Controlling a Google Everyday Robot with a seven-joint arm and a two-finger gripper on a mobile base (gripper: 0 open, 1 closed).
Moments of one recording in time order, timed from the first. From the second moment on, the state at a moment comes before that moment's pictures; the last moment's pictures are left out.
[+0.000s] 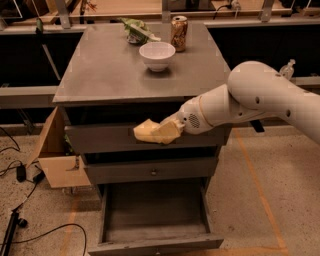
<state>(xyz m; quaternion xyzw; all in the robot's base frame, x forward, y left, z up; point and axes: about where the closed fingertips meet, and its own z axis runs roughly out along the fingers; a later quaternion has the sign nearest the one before) 0.552 -0.011 0.807 -0.41 0.81 0.30 0.30</state>
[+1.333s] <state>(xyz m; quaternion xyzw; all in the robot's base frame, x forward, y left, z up) 0.523 0.004 0.604 -0.32 0.83 0.41 0.18</state>
